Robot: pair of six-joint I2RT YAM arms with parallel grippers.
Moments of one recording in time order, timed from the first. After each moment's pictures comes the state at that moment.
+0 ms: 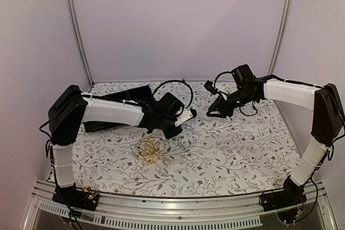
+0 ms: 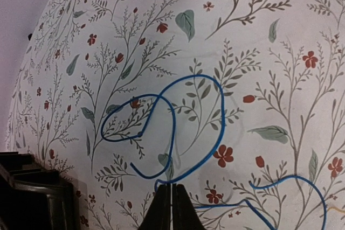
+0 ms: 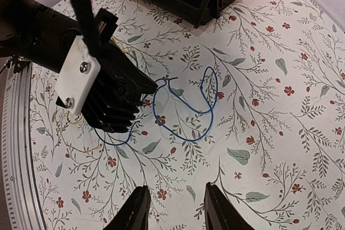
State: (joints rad) left arm -0.93 2.02 1.37 -0.26 -0.23 0.36; right arm 0.47 1.71 1.28 -0.49 -0.62 -0.44
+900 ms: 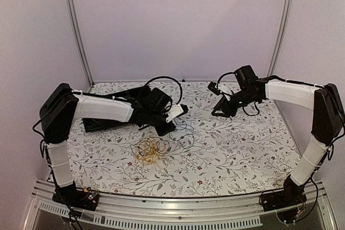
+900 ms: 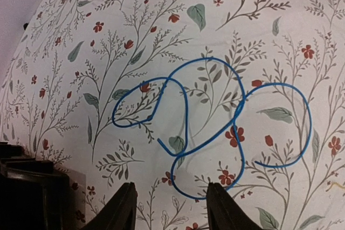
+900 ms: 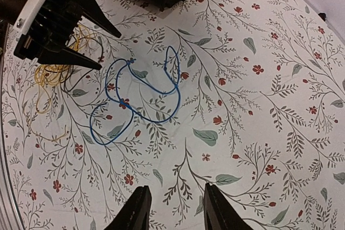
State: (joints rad) left arm -0.84 1.93 1.27 -0.21 -0.09 0.35; right arm 0.43 1.71 1.26 -0.49 -0.53 -0.48
